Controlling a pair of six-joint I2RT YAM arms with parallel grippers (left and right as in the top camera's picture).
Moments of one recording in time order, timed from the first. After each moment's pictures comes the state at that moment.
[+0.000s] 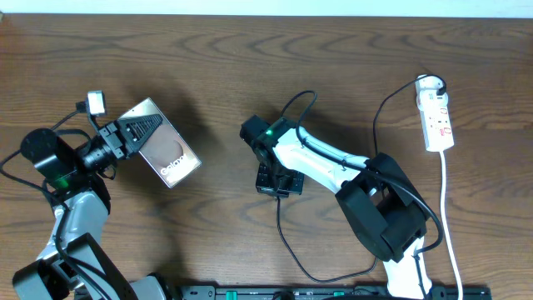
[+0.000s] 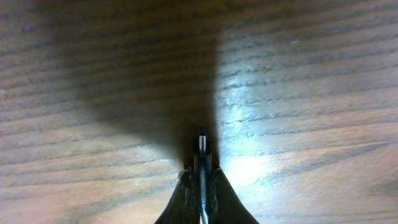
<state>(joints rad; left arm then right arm) 0.53 1.46 0.61 0.72 1.49 -1.01 0.77 2.11 1.47 -1.05 -0.16 0.94</state>
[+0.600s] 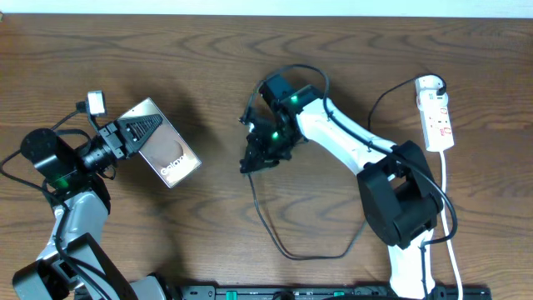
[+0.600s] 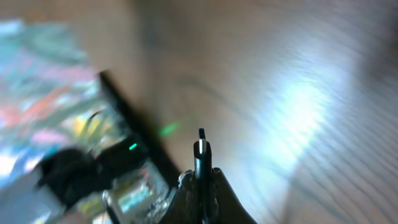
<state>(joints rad) 0.53 1.46 0.61 0.72 1.49 -1.01 0.60 2.12 1.61 -0.96 -0.87 0.15</state>
